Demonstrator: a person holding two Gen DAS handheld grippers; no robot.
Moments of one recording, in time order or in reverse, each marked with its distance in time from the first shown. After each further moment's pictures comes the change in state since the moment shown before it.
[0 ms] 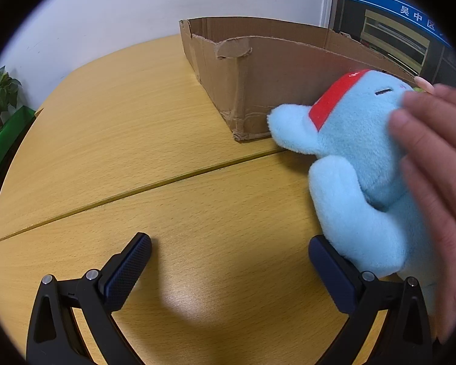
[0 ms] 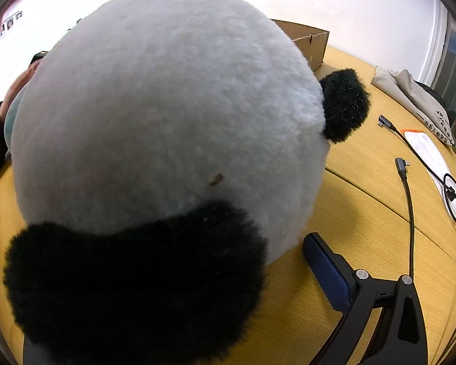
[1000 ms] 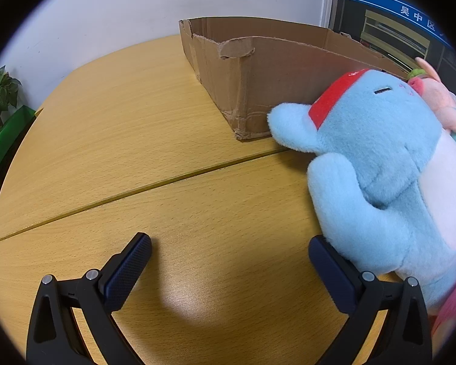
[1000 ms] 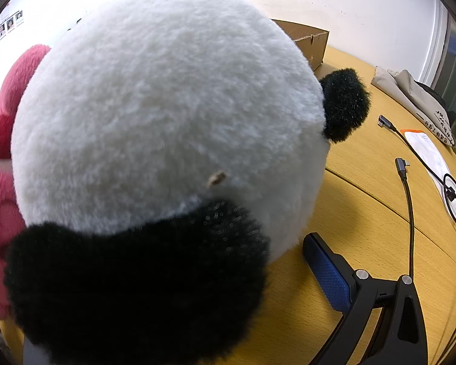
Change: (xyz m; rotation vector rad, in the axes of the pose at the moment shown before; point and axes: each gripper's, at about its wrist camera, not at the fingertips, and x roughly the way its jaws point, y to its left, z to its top) left arm -0.004 -0.002 -0.003 -0.006 0.002 0.003; right arm 0.004 -0.002 0.000 0.000 0.002 0.002
